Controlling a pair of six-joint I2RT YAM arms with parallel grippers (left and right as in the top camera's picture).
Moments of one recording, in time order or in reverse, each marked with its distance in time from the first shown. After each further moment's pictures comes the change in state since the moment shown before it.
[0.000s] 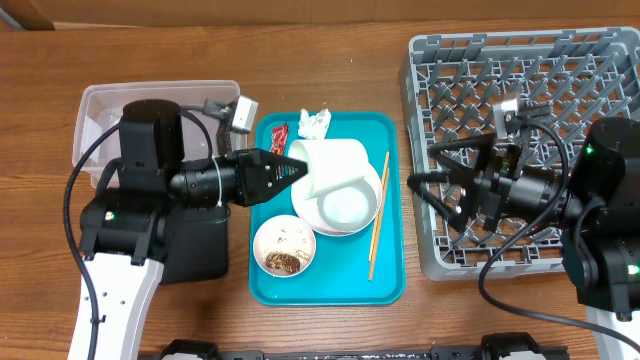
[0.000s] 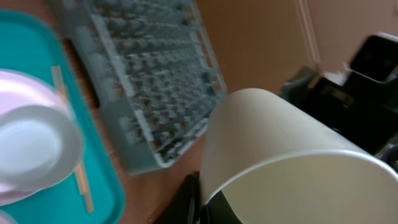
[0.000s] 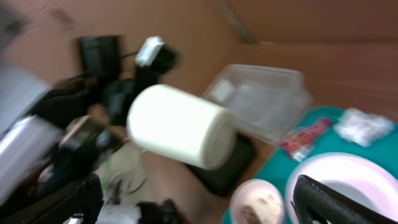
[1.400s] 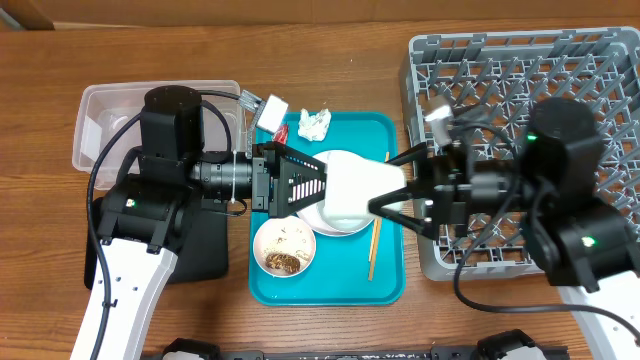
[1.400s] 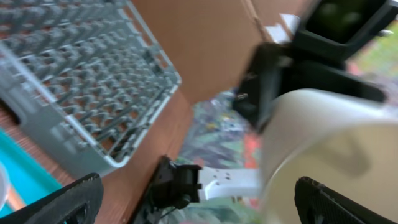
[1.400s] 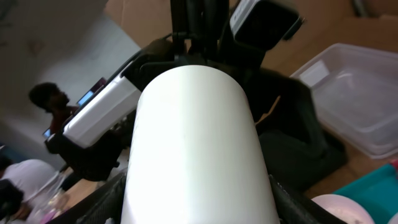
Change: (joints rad) left arm -0.080 0.042 0.003 0.126 0.184 0.037; right arm 0.196 0.085 0.001 0.192 -0.152 0.088
